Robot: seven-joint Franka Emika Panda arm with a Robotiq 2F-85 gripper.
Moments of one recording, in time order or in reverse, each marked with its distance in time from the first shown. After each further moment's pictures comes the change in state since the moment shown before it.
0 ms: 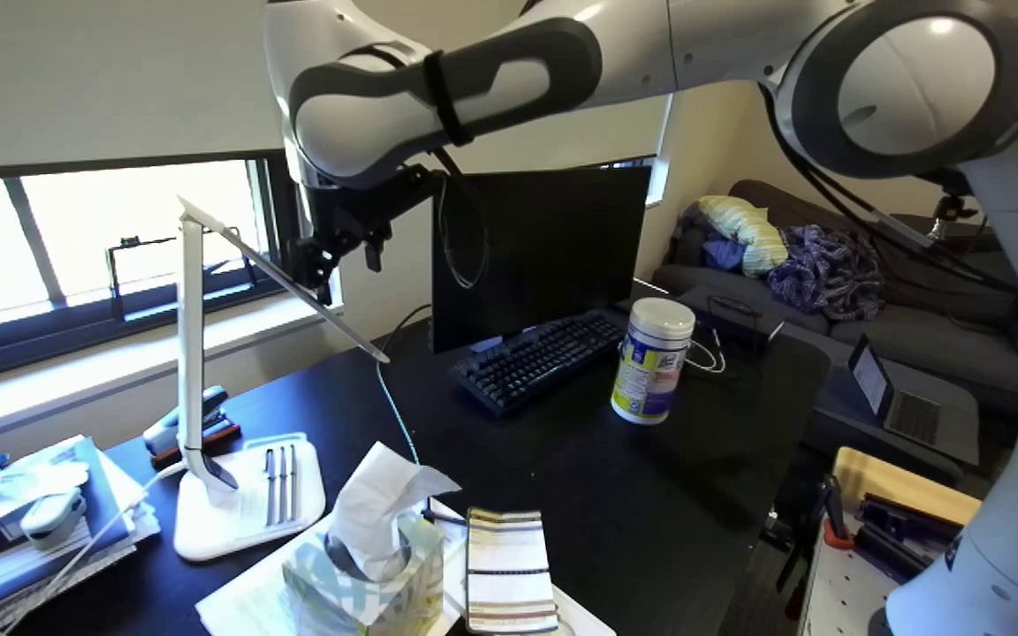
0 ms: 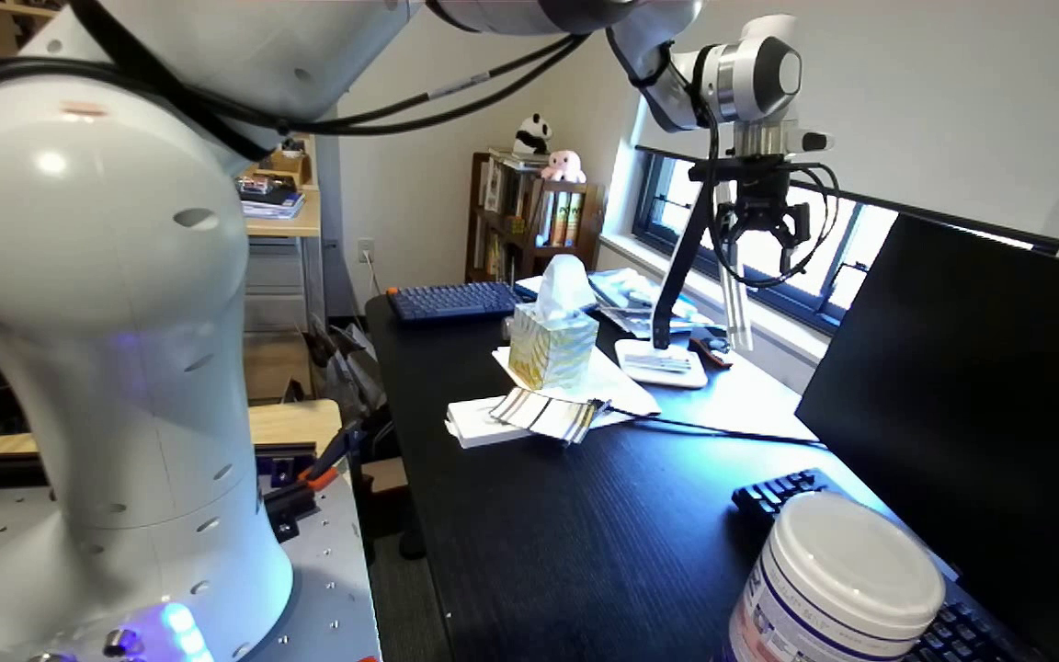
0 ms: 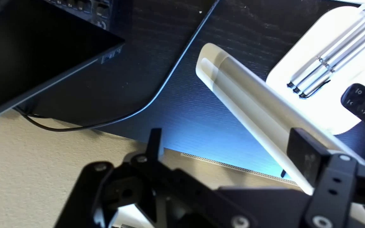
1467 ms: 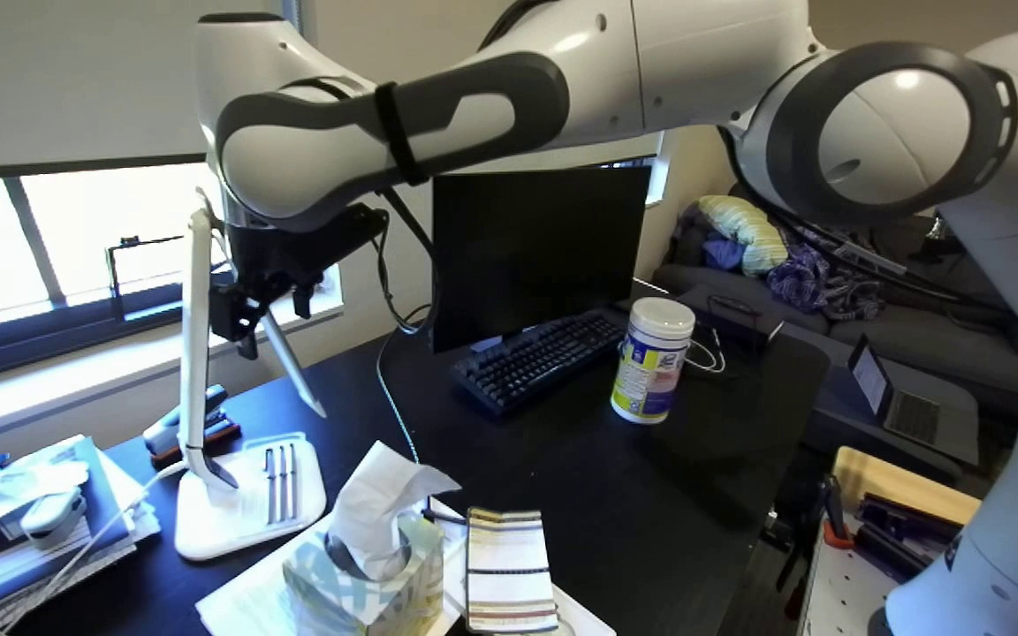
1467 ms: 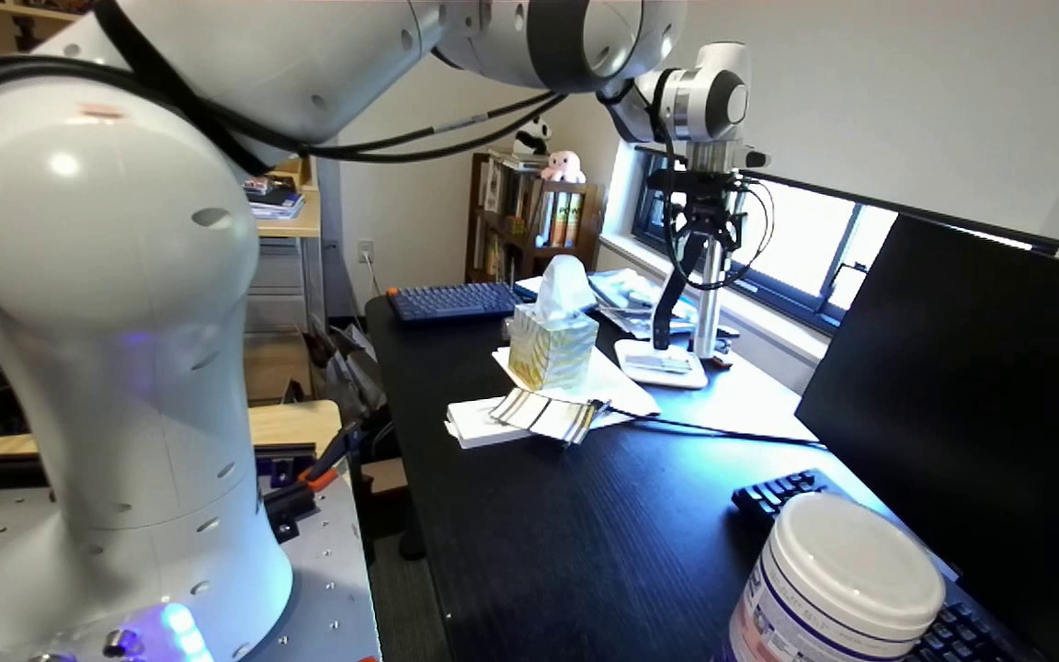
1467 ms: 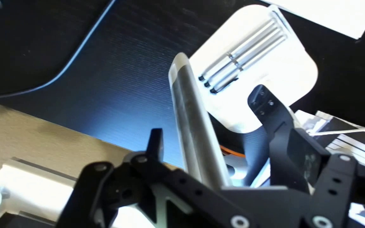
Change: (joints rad) arm 0.049 0.114 0.097 0.114 0.039 0.044 -0.094
